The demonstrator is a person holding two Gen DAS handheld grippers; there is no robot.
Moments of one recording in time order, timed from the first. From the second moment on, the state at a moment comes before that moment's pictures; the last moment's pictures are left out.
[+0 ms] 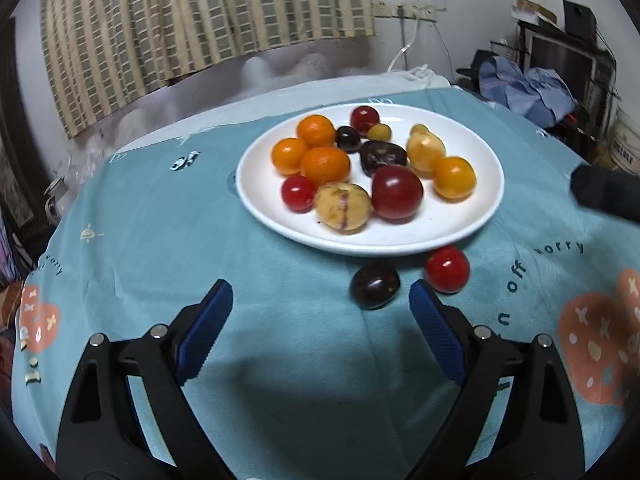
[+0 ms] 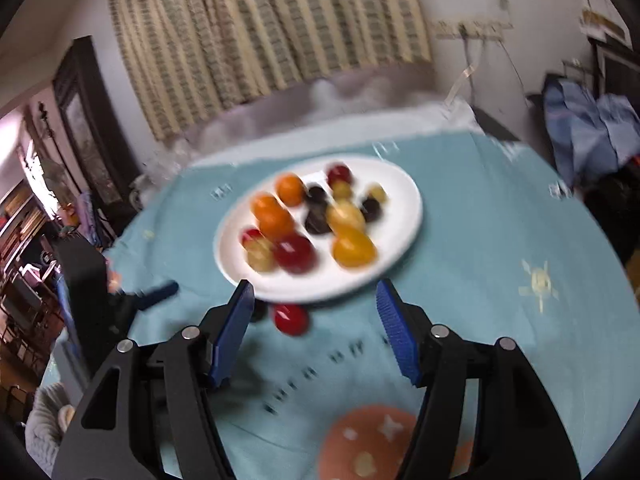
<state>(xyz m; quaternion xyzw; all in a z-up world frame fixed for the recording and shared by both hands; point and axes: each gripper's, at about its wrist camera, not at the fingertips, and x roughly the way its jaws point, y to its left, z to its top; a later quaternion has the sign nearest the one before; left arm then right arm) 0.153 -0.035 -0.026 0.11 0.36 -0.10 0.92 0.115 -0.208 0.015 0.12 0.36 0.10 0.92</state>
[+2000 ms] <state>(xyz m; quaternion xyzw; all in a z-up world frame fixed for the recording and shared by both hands) 0.158 -0.007 -0.049 0.06 0.43 -0.10 0.90 0.164 -0.133 -0.048 0.04 0.43 0.11 0.89</state>
